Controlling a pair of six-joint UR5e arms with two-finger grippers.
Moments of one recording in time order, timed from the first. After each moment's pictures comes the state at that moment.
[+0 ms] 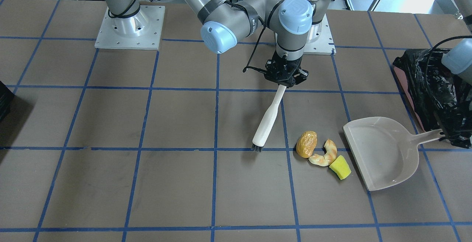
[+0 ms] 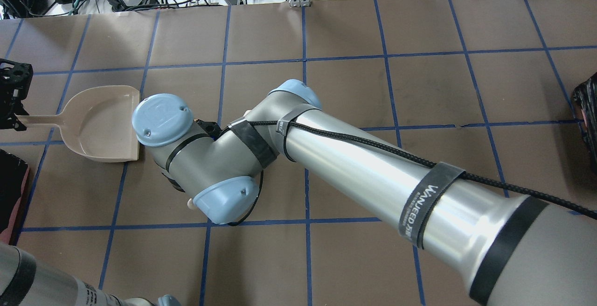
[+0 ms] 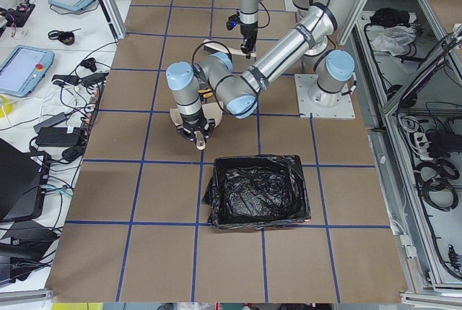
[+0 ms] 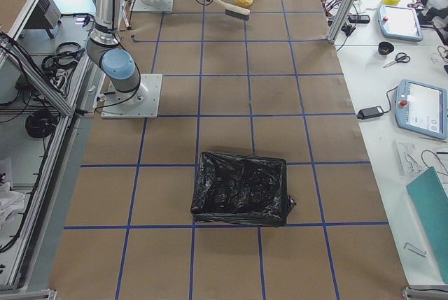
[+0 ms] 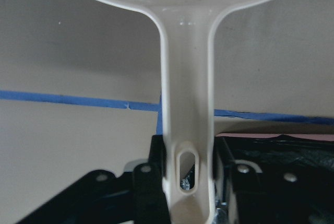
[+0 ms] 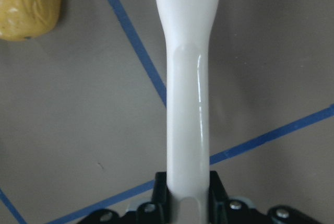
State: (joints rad) left arm -0.94 -1.99 -1.60 -1.10 1.79 2.09; right arm 2.36 -1.03 1.46 -2.06 -1.43 1.28
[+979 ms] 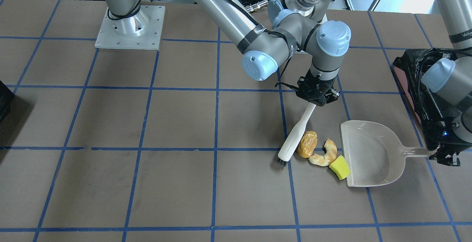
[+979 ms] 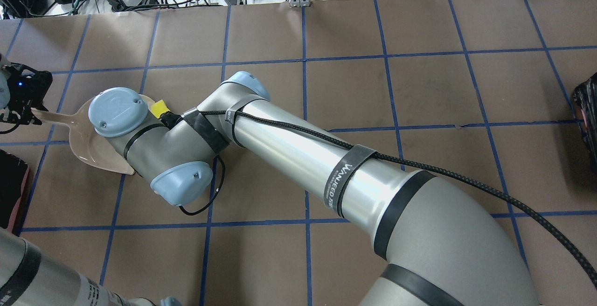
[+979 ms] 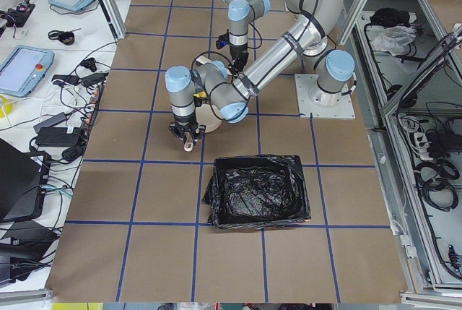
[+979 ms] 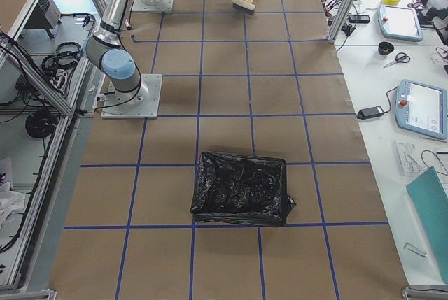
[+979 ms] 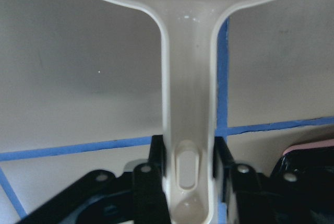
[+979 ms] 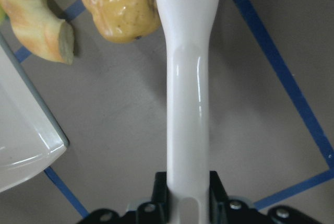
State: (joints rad) left arm -0.99 -2.06 -1.63 -0.92 1.76 2.26; right arm 2.40 -0.78 1.15 -2.05 -1.41 1.40
